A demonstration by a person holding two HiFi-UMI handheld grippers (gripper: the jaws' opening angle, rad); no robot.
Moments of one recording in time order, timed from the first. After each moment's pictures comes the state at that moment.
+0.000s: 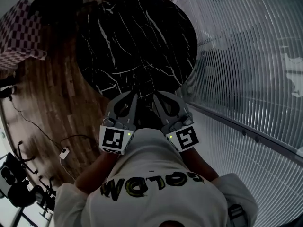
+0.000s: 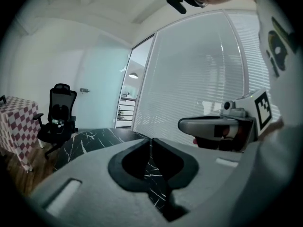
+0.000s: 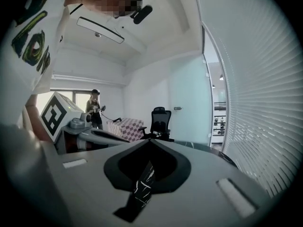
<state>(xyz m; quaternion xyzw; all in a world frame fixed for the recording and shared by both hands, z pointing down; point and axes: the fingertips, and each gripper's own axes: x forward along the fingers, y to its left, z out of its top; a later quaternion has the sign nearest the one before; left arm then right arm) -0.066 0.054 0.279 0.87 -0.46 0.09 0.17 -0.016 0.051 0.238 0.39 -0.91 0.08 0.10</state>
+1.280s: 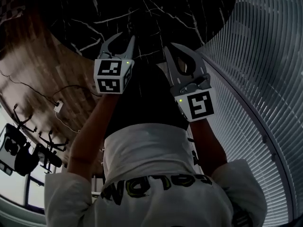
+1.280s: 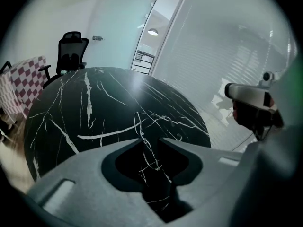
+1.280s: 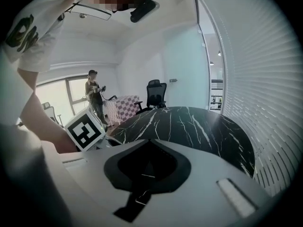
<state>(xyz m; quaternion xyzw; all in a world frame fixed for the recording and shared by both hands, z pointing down) -0.062 0.011 0.555 0.77 -0.45 0.25 0.37 0.016 0.007 0.423 0.39 -0.88 0.17 0.21</state>
